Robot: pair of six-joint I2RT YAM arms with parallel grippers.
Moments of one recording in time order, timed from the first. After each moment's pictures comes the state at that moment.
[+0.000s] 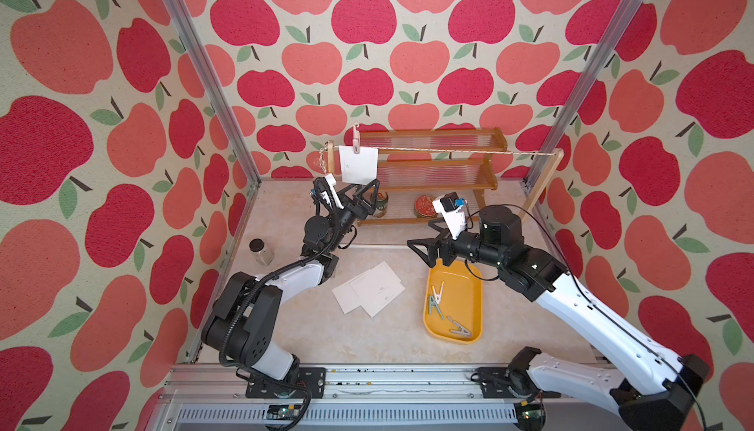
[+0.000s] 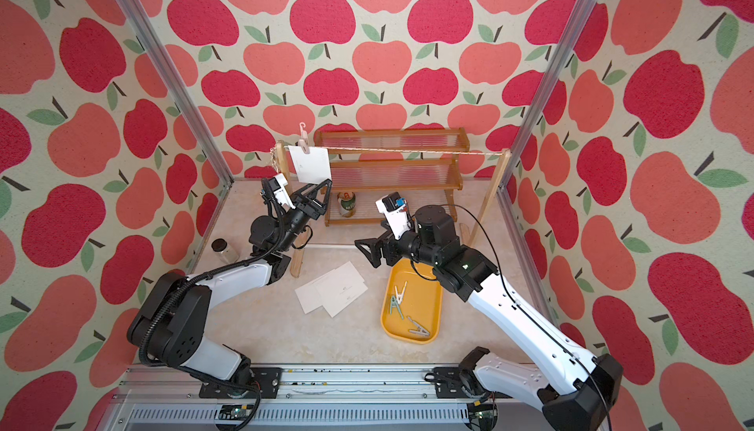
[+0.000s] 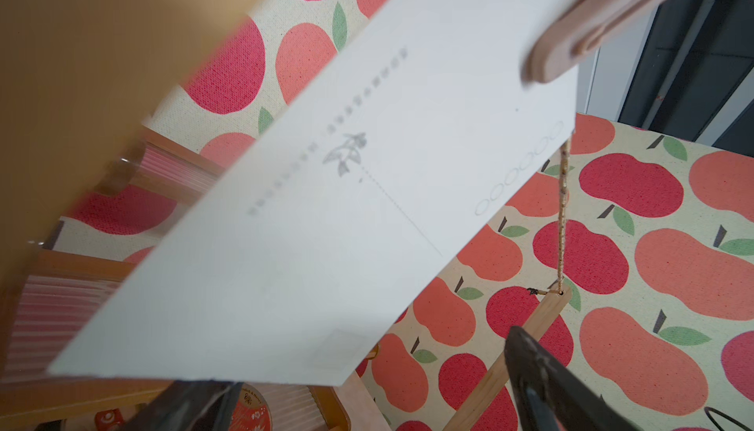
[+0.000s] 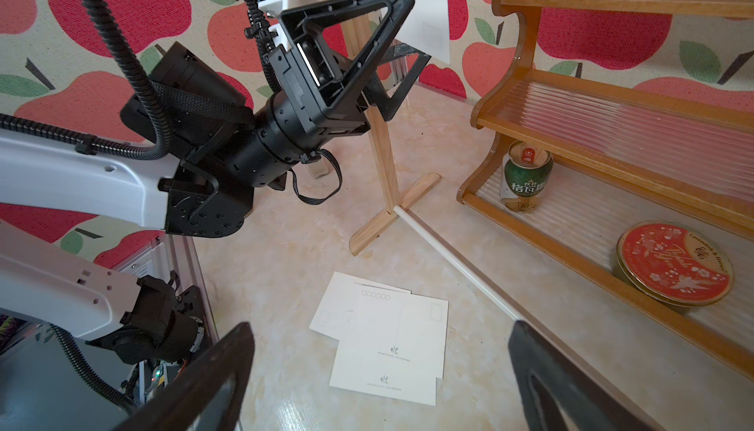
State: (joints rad) left arm -0.43 1.55 0.78 1.16 0.18 -0.80; right arm 0.76 1.09 1.10 -0.37 -0.30 0.13
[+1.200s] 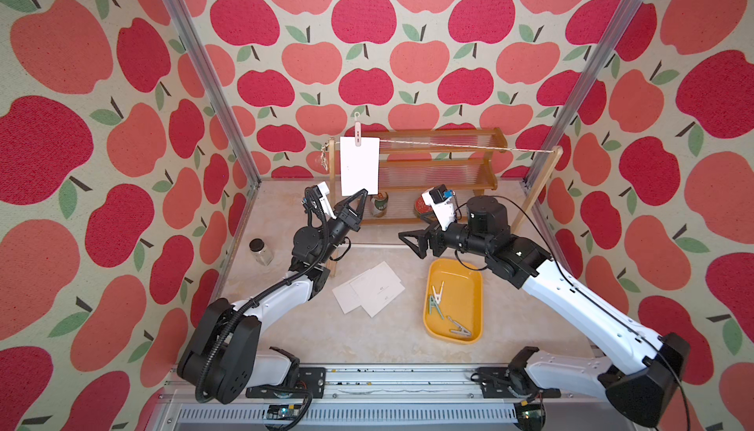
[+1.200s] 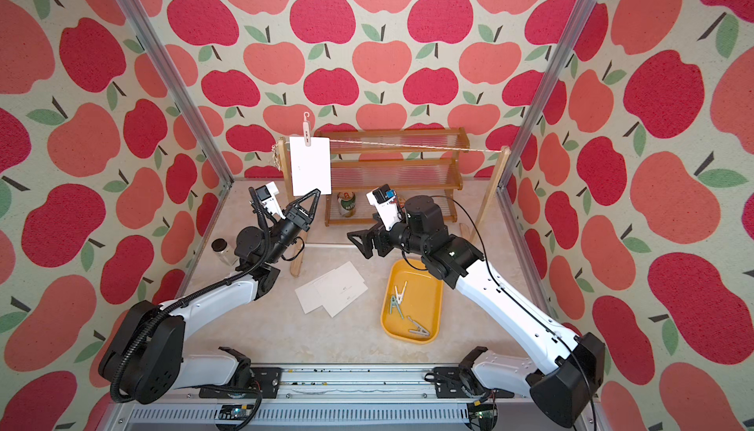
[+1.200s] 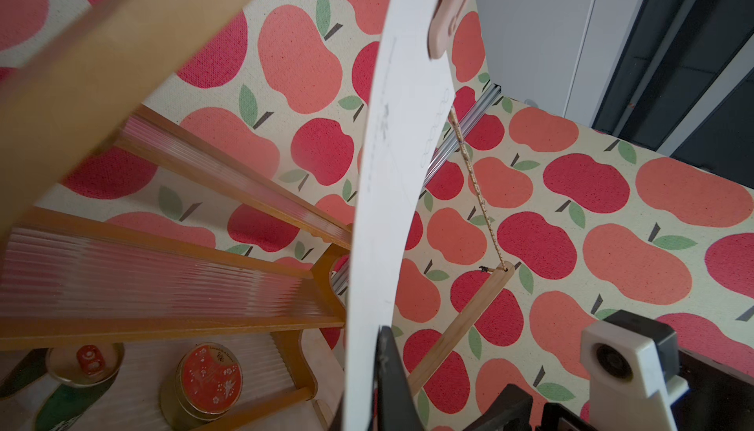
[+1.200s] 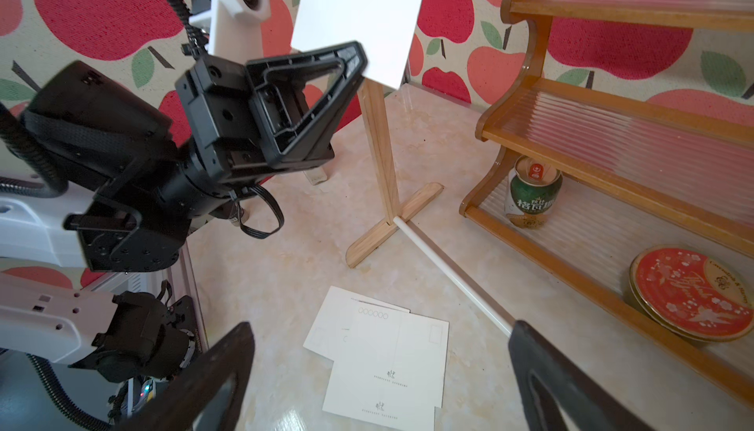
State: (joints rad) left arm -0.43 1.34 0.67 1.04 0.24 -0.86; right arm 0.76 1.23 1.23 -0.33 -0.33 0.11
